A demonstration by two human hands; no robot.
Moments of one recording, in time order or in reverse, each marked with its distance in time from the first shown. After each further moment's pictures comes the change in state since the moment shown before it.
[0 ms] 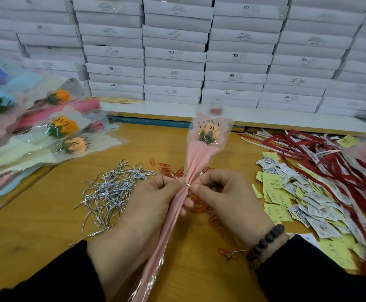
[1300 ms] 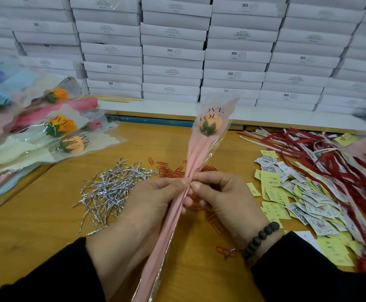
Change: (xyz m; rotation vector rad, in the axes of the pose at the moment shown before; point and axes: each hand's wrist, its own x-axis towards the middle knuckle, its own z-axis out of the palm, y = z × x) left_hand -0.002 0.004 0.002 -0.089 -0.051 -0.084; right_hand -0.001 0.007 0.003 0.306 -0.048 0.166
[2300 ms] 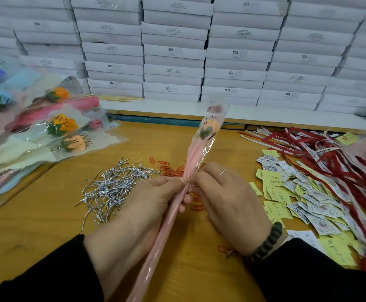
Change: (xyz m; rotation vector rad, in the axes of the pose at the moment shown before) left_hand 0.003 0.002 -0.002 0.009 -0.015 -0.020; right_hand -0.008 0.001 -0.007 -1.194 0.121 -0.825
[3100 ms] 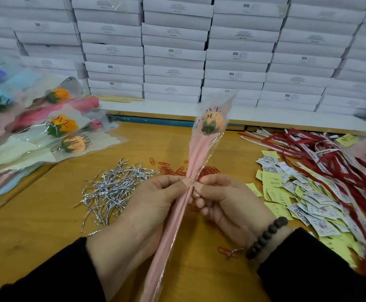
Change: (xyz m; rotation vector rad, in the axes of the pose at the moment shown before) left_hand 0.000 -0.004 0.002 -0.031 0.004 0.048; right_hand 0.016 -0.005 0.001 1.653 -0.147 1.177
